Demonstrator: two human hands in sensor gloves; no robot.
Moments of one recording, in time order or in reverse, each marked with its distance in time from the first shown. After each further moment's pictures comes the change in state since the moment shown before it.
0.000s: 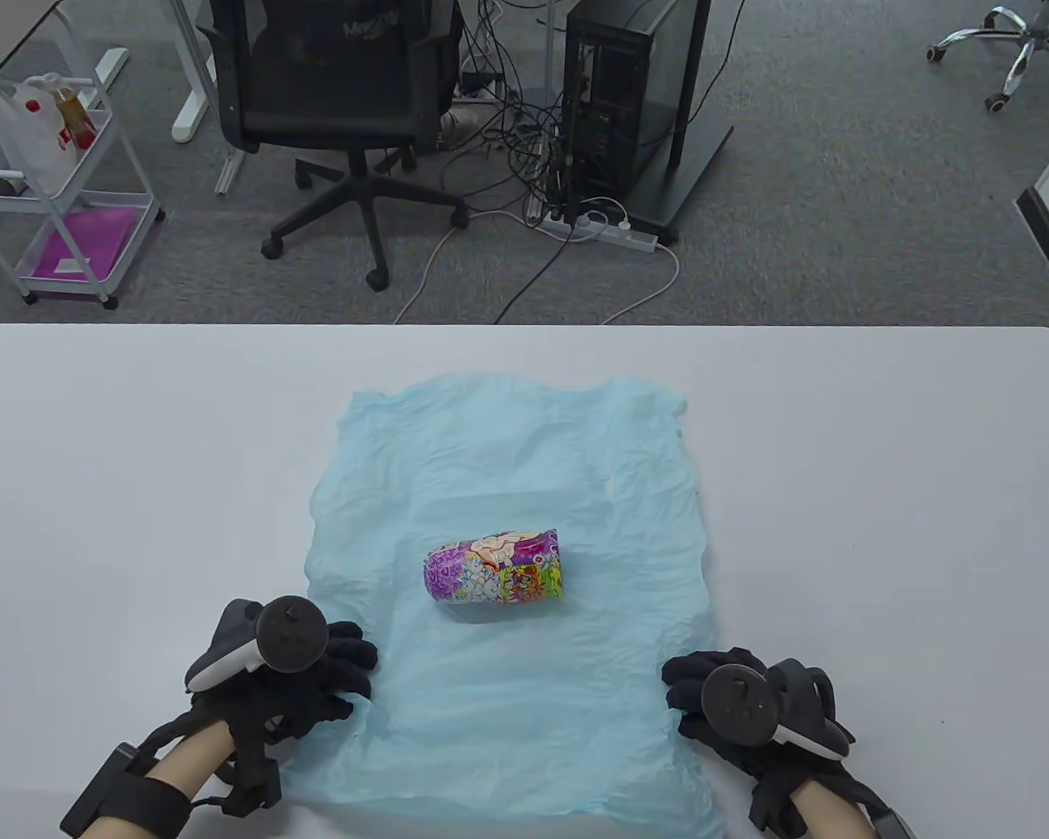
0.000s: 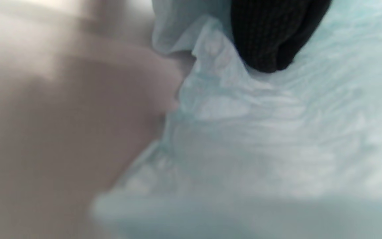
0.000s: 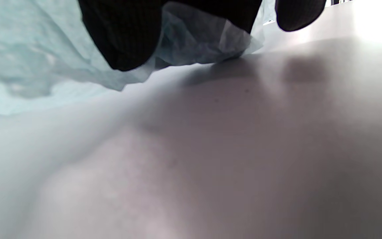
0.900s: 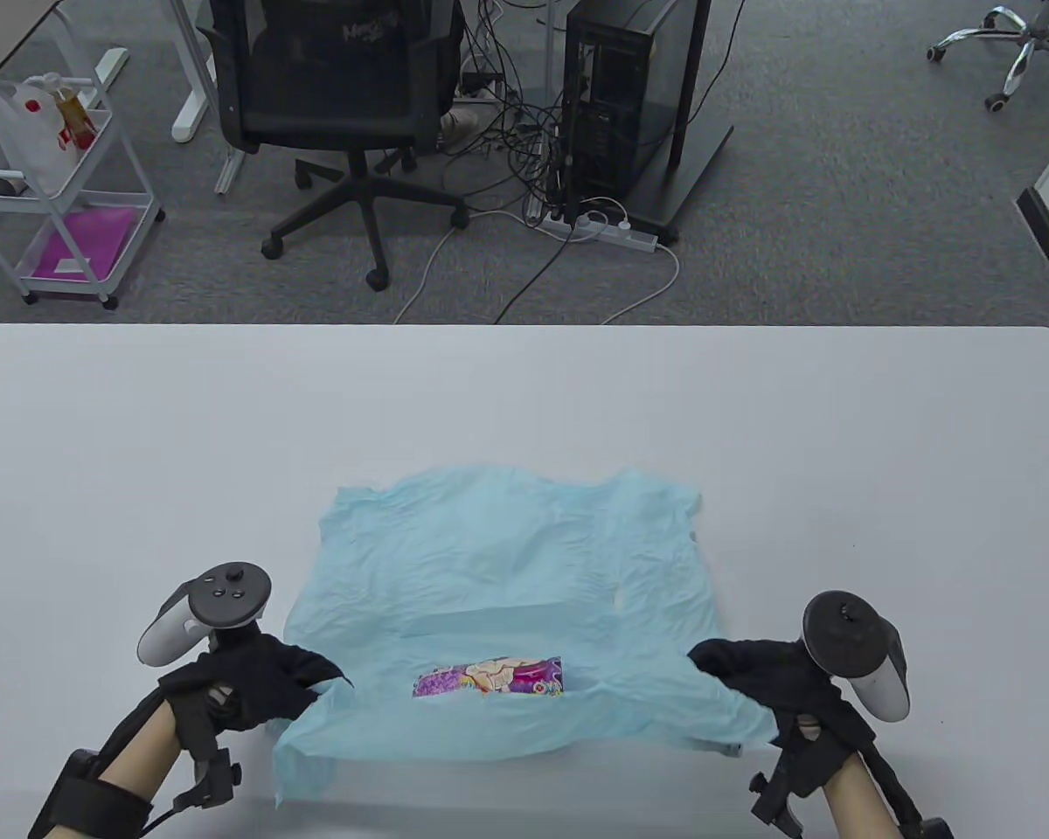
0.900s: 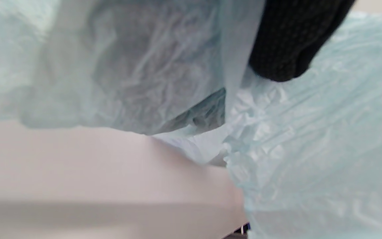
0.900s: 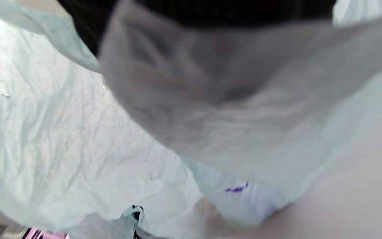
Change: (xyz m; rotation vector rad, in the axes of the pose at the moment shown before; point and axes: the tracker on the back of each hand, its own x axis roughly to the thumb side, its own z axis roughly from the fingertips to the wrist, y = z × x) left_hand 0.002 0.040 0.015 -0.230 -0.264 0.556; right_hand -0.009 -0.067 -0.013 -0.012 -0.004 -0.869
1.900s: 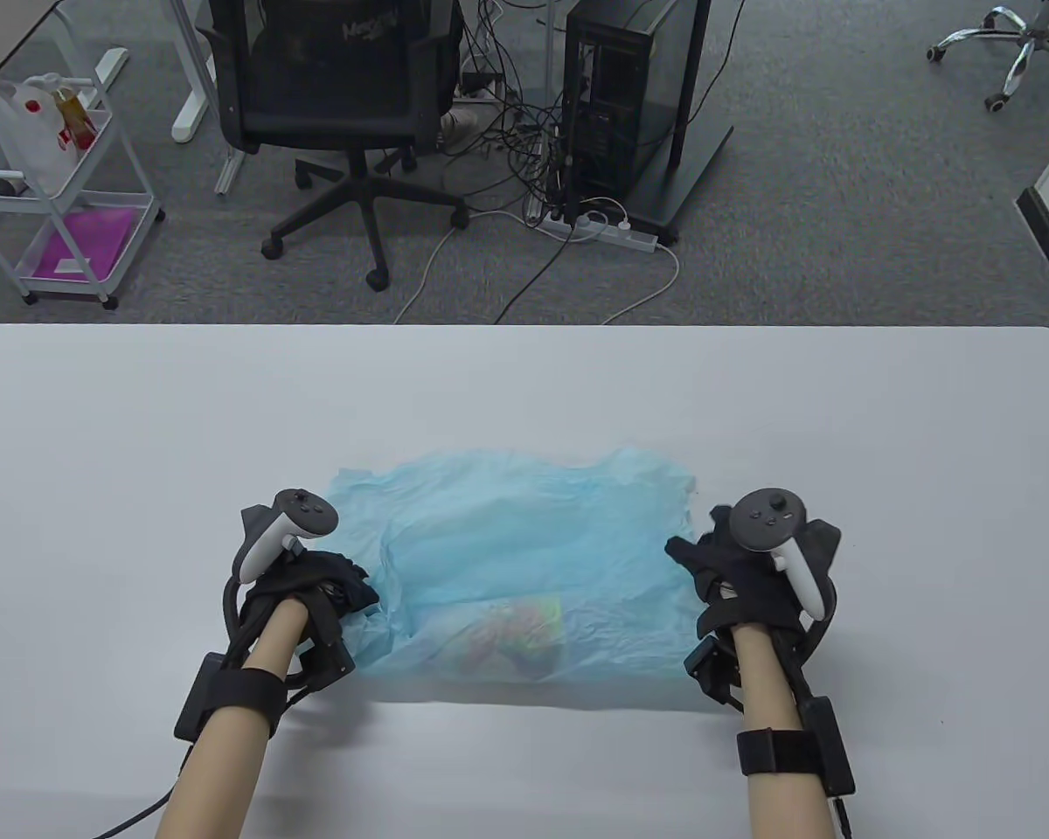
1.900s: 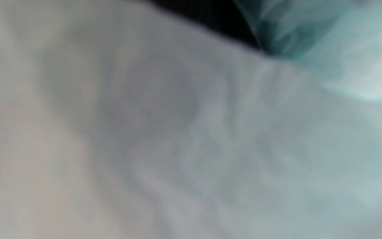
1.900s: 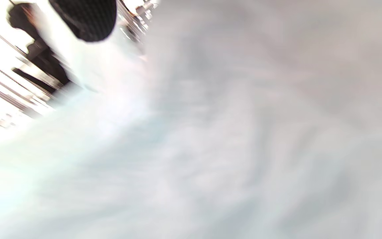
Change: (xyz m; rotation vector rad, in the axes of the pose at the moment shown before) left_hand -0.021 0.046 -0.079 0.352 0.789 -0.167; right_hand -0.006 -0.028 -0.069 -0.340 0.527 0.316
